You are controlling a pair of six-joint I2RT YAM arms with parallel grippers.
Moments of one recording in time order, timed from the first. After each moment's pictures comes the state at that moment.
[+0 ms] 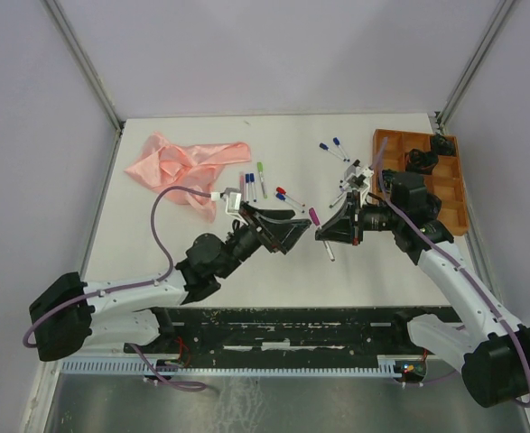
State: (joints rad) left arm -1.06 1.13 0.51 0.93 -0.18 -0.71; right arm 0.27 1.01 0.77 -0.16 -1.15 0.12
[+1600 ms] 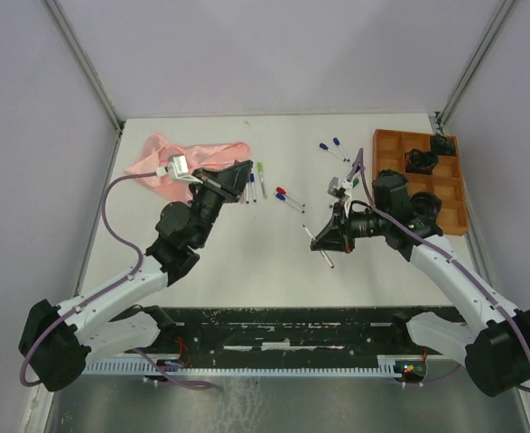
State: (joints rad) left arm -0.73 1.06 0.73 0.68 -0.31 -0.78; right arm 0.36 1.07 0.79 -0.37 -1.03 -0.12
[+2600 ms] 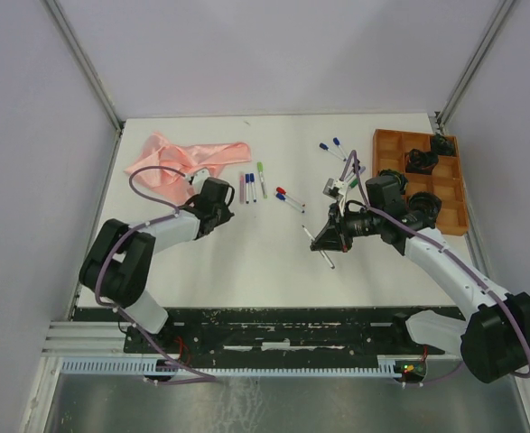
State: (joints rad) left arm -0.44 1.59 0.81 -0.03 -0.34 -0.74; right arm 0.37 1.15 0.80 -0.40 -0.96 -0.14
